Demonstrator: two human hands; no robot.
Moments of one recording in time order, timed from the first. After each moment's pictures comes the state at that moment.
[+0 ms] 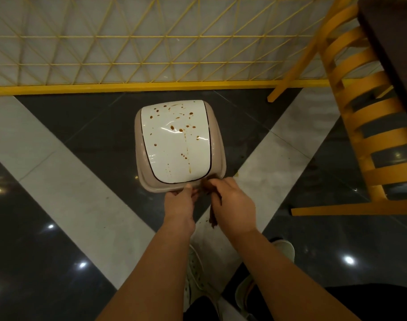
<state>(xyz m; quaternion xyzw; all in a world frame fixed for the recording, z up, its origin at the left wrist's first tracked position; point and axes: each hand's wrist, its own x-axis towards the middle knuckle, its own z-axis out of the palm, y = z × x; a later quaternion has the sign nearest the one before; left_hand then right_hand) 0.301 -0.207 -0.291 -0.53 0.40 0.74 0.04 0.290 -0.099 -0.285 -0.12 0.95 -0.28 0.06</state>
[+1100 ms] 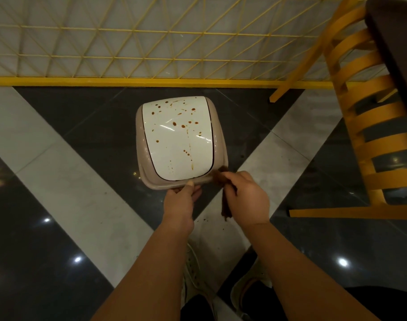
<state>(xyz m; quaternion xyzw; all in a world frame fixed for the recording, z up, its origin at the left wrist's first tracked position) 0.303 -0.206 -0.283 -0.53 0.39 0.75 0.06 0.270 -0.073 -0.285 -0.11 0.95 -0.27 0.06</state>
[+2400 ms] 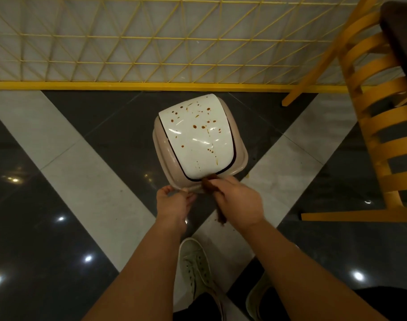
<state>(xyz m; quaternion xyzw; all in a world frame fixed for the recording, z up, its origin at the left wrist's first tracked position) 0.321 -0.238 -0.271 -0.57 0.39 0.72 0.01 0.286 -0.105 -0.278 -0.23 0.94 -0.22 0.11</state>
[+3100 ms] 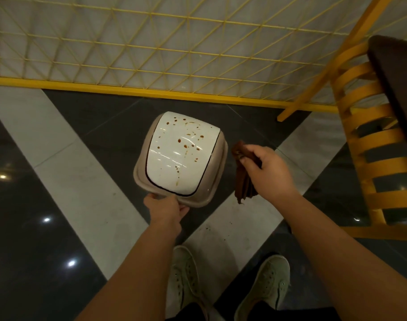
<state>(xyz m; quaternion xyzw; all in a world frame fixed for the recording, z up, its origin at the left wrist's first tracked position) 0.319 -0.243 -0.273 -0.60 0.37 0.71 -0.02 0.208 -0.070 -0.217 -0.11 0.92 -0.34 0.14</state>
